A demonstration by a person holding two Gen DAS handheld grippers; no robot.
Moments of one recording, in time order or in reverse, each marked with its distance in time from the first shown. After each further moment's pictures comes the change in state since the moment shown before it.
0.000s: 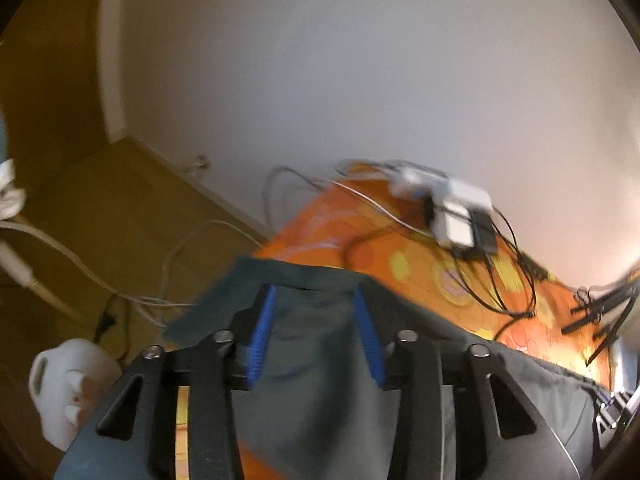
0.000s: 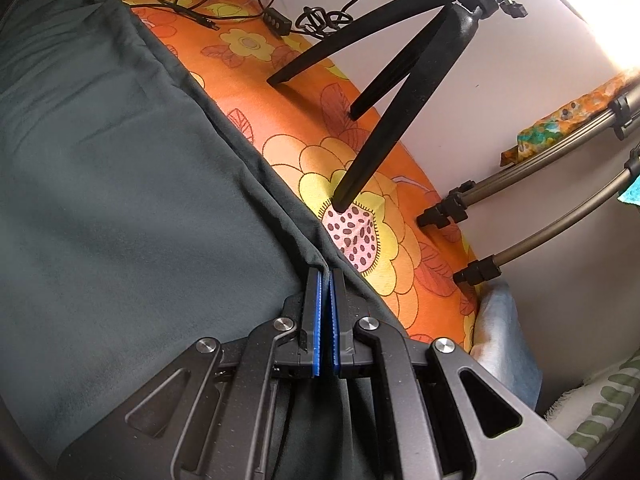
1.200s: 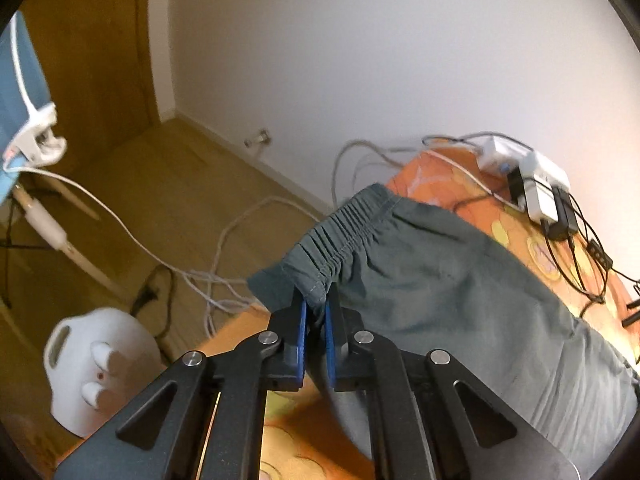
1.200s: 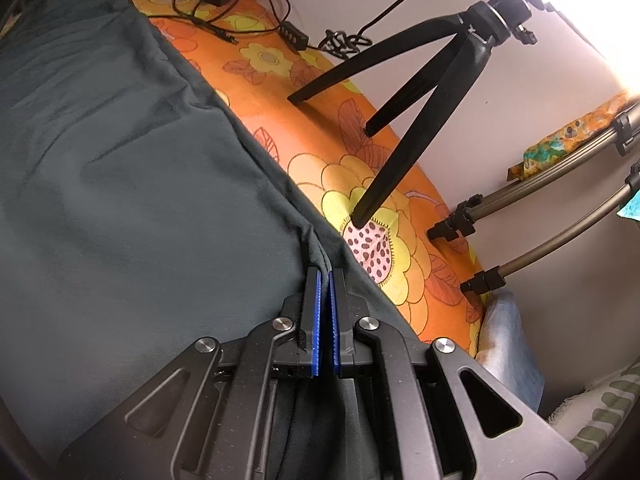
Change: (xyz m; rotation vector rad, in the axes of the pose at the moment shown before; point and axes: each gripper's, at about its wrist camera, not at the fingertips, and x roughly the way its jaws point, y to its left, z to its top) left arm 0.032 0.047 -0.033 -0.027 0.018 0.174; right arm -0.015 0.008 0.008 -0.014 -0.033 0.025
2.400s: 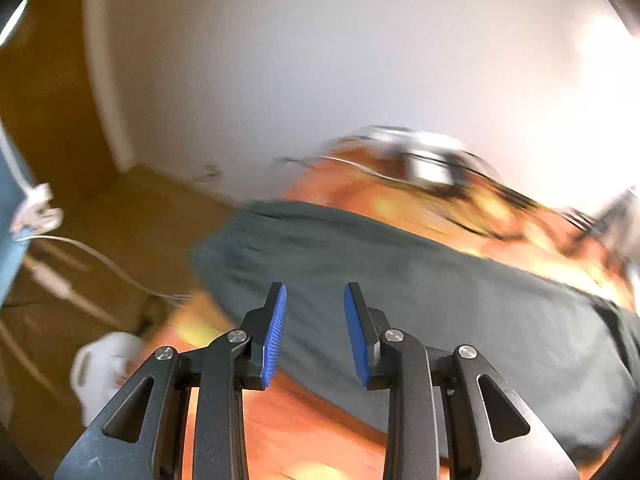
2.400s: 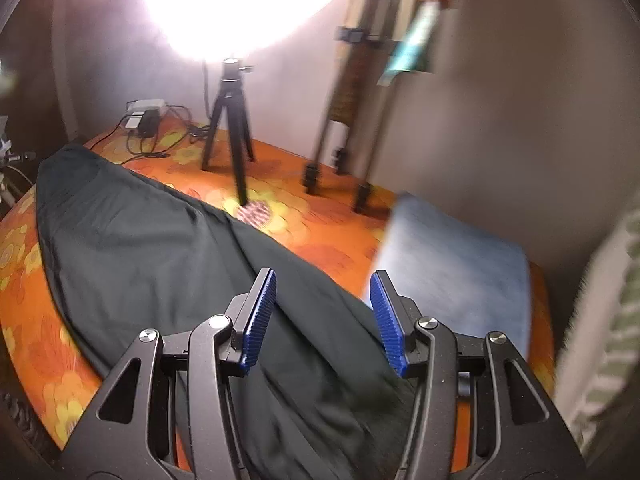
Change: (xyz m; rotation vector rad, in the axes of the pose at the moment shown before) left arm -0.107 -0.083 -0.037 0.255 -0.019 -0.150; right arm -0.157 -0.156 -0.151 0.515 -0.129 0.104
